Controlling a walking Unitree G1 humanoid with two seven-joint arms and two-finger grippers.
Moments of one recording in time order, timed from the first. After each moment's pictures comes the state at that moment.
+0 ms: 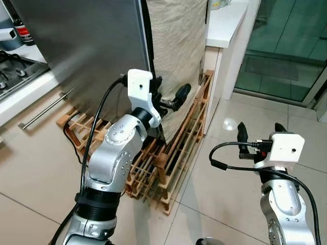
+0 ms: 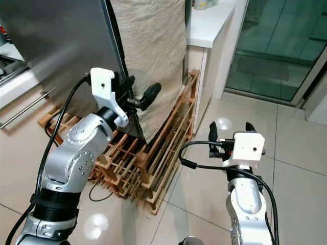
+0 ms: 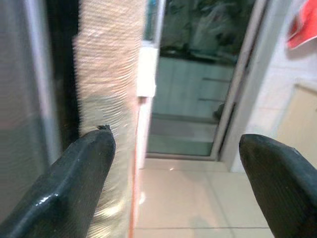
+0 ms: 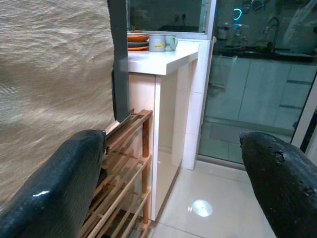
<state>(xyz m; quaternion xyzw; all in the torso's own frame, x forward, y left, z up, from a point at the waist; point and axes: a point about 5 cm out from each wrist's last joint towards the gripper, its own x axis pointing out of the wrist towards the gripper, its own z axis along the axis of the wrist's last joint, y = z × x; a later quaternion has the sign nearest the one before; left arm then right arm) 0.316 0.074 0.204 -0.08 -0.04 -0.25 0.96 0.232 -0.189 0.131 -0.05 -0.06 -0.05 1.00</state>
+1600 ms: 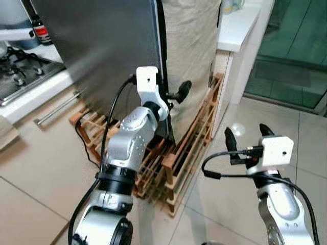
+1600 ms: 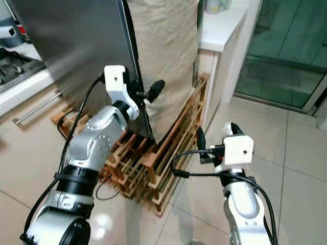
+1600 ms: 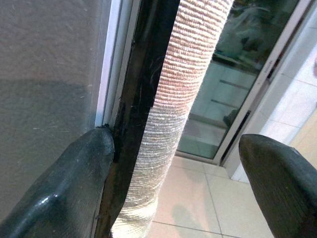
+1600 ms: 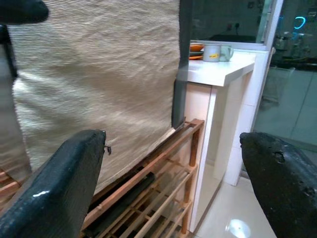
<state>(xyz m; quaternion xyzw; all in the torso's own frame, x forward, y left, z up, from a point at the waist) 0.351 0.047 0.189 -0.16 0.01 -0.26 0.95 0.225 -0.174 0.130 -0.04 -0.06 0.04 1.00</state>
